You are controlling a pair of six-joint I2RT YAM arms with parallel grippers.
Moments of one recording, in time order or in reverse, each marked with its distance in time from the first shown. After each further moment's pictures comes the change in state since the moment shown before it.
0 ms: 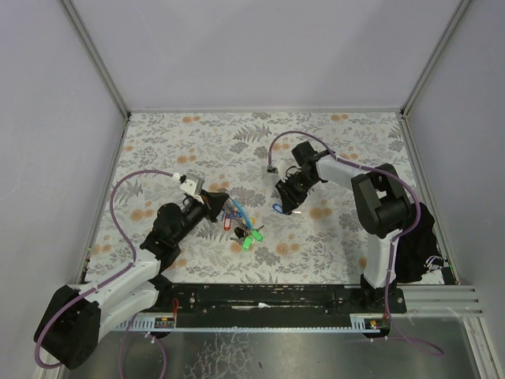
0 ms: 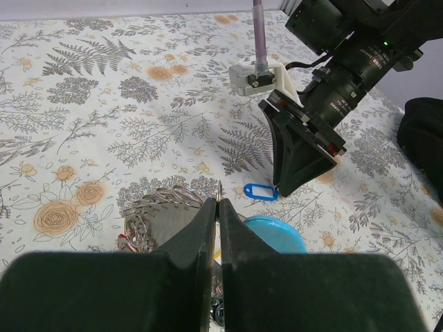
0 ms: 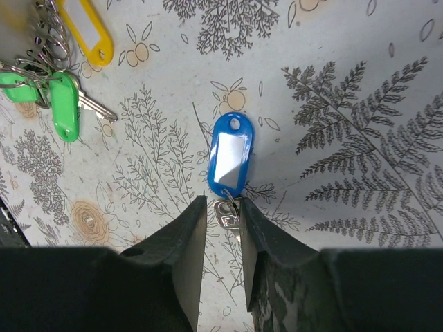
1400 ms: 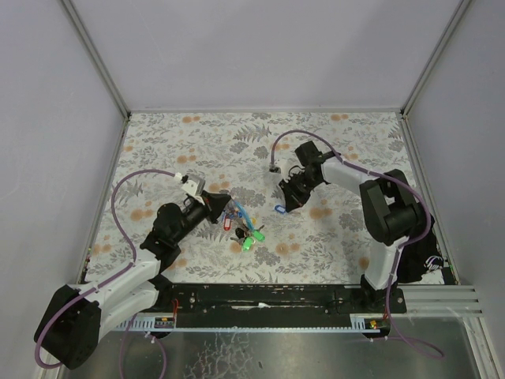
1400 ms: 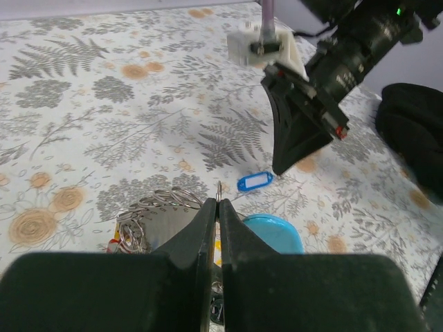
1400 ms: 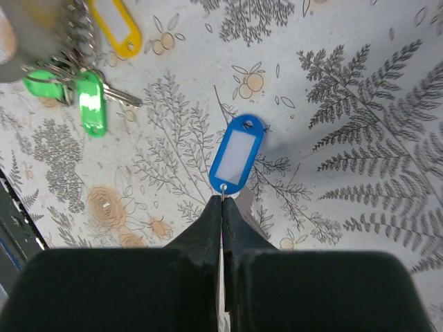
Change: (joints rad) left arm 0.000 0.003 0.000 0.006 0.068 0.002; right arm 0.000 -0.094 -0.057 0.005 0.014 0.010
